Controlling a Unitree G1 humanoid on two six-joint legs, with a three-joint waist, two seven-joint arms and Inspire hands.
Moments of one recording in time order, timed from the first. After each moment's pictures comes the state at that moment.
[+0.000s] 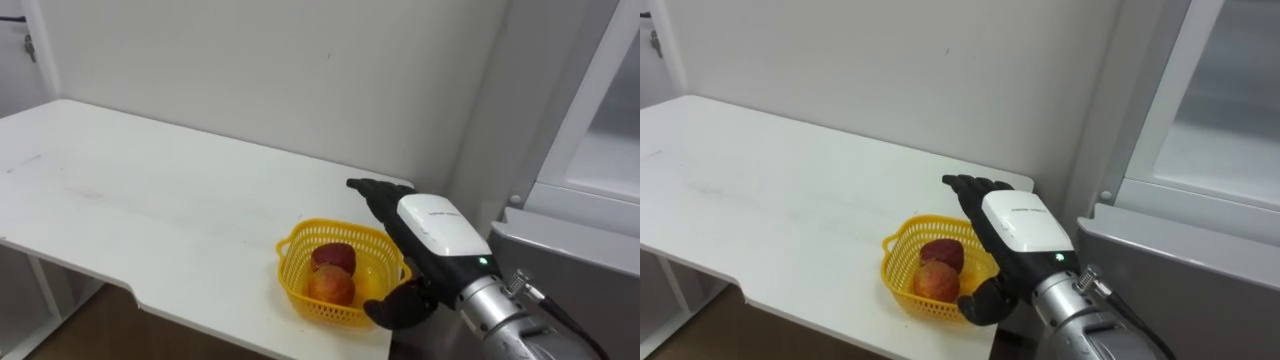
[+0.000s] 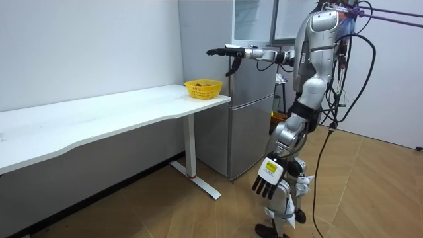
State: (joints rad) left arm 0.12 0.27 0.00 1.08 0.28 0.08 -0.05; right arm -0.37 -0.46 0.33 -0.01 -0.71 0.05 0.03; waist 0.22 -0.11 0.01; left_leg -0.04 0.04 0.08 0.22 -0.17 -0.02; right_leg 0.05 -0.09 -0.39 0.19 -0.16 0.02
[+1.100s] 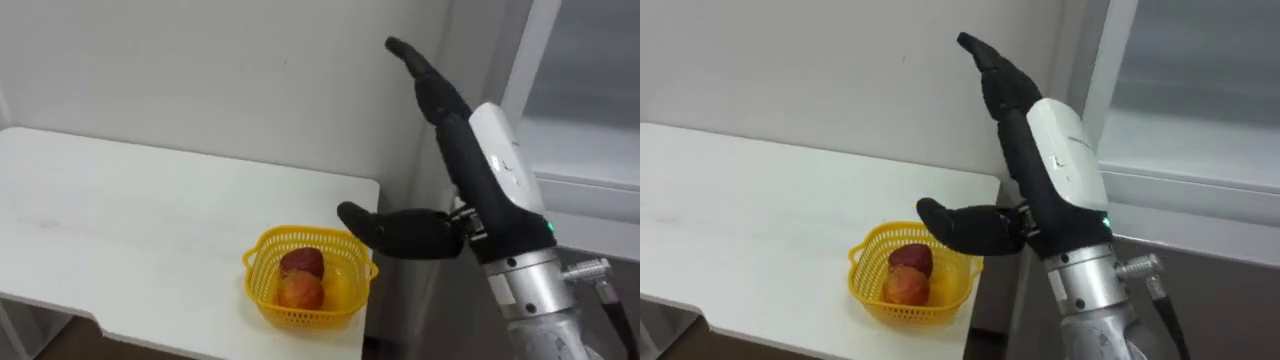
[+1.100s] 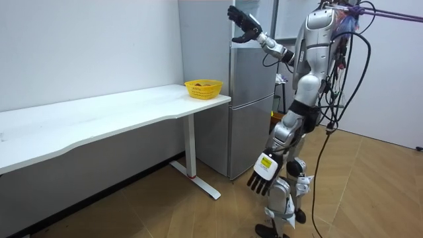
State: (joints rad) left arm 0.15 0.24 -0.01 1.12 0.26 0.05 0.02; right arm -0.29 -0.37 0.17 -0.29 -0.46 -0.09 -0.27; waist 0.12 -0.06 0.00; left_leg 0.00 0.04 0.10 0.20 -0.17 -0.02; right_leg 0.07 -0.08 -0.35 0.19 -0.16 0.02
